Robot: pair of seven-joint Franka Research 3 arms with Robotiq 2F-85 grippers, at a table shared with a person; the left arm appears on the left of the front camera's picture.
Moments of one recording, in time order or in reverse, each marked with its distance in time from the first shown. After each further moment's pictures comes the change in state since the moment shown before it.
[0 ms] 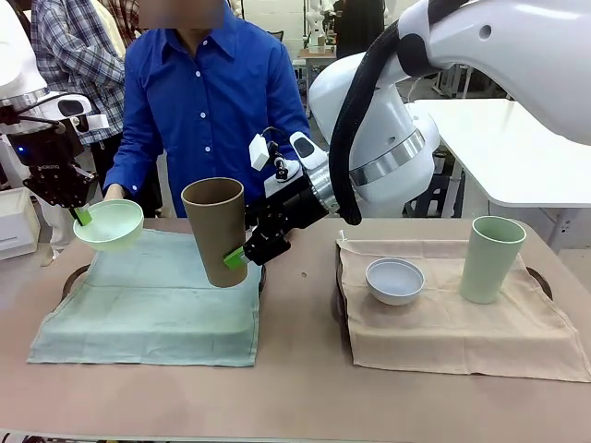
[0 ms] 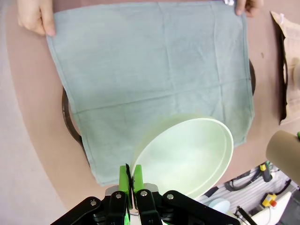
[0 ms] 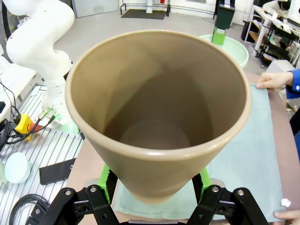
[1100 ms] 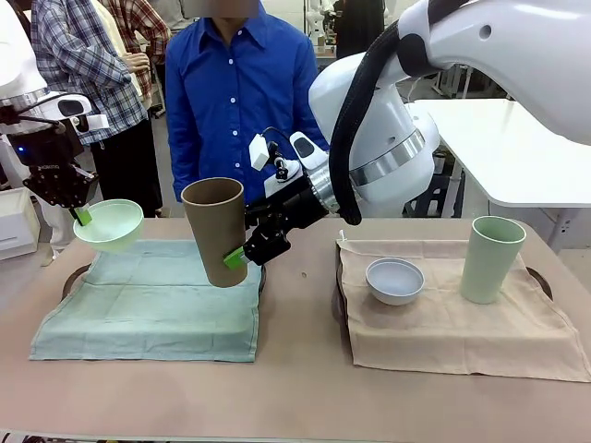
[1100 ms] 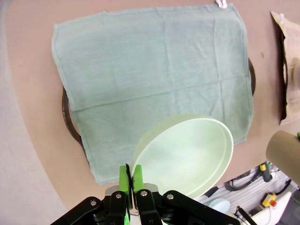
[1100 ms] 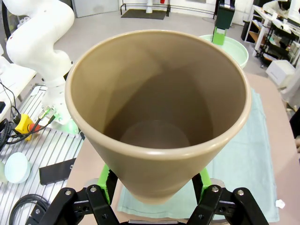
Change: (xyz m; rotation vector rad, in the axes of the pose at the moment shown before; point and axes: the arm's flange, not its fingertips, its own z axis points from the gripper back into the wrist) left arm 0.000 0.000 0.000 0.000 0.000 0.000; right arm 0.000 0.000 0.000 0.000 0.000 0.000
